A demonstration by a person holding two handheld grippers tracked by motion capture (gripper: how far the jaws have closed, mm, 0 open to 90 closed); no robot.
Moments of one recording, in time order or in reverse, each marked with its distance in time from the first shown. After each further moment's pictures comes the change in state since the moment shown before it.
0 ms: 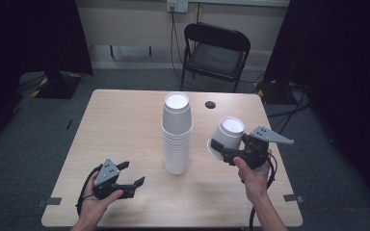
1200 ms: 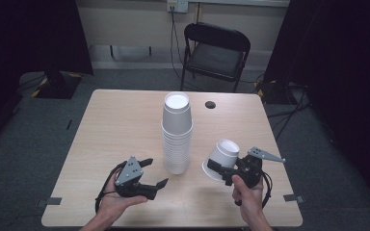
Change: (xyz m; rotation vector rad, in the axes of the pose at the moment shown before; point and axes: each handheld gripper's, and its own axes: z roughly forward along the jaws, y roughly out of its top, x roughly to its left) left arm -0.047 0.038 0.032 -0.059 -0.156 0.122; right arm -0.002 -0.063 -0.002 0.062 0.101 0.257
